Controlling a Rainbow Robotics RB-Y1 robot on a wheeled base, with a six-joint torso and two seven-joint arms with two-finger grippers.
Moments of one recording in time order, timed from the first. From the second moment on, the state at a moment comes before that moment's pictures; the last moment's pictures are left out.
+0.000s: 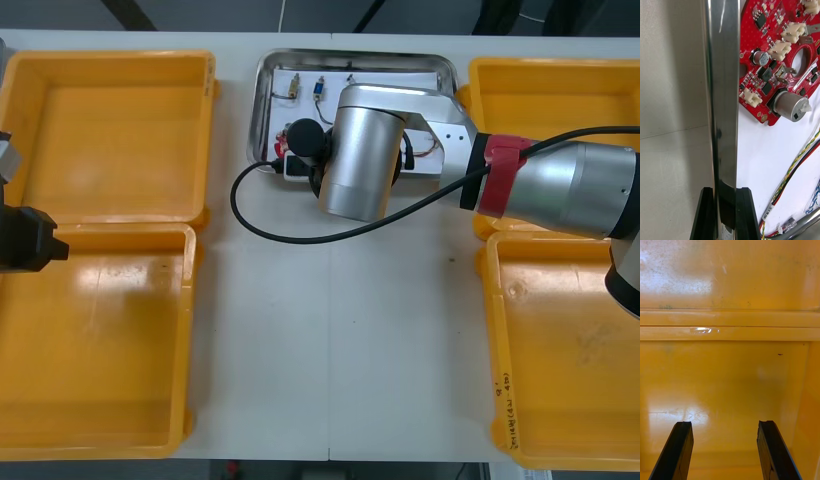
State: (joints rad) right arm -1.28 -0.48 1.24 -1.36 -0.55 1.26 1.71; left arm -0.16 0.84 0.24 -2.22 0.88 1.79 -1.12
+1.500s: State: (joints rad) right arm -1.28 -0.48 1.01 -1.52 -0.70 1.68 1.72; left arm -0.16 0.84 0.24 -2.22 0.88 1.79 -1.12
